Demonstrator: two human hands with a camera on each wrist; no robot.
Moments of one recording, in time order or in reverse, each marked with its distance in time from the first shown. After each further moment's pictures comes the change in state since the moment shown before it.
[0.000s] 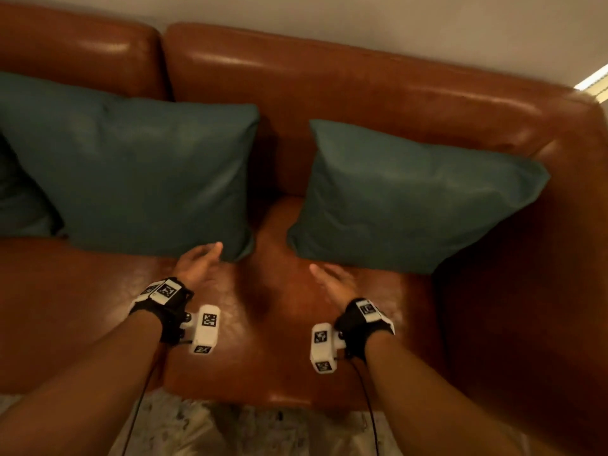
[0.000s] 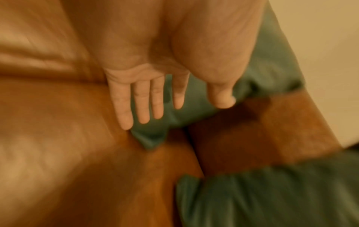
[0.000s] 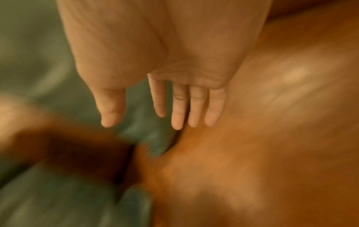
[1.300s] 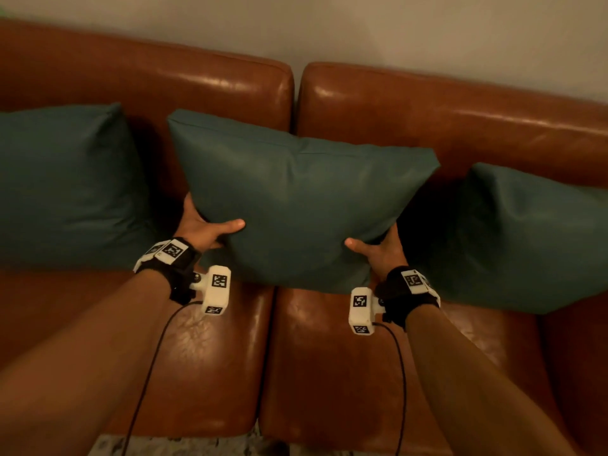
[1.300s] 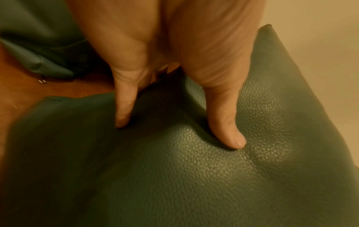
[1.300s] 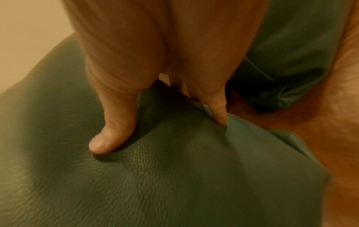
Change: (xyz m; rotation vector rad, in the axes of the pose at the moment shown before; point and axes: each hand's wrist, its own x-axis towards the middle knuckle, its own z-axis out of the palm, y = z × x) left_hand 0.100 0.105 -0.222 -0.087 0.035 0.313; right_hand 0.029 -0.135 0.183 0.207 0.104 -0.476
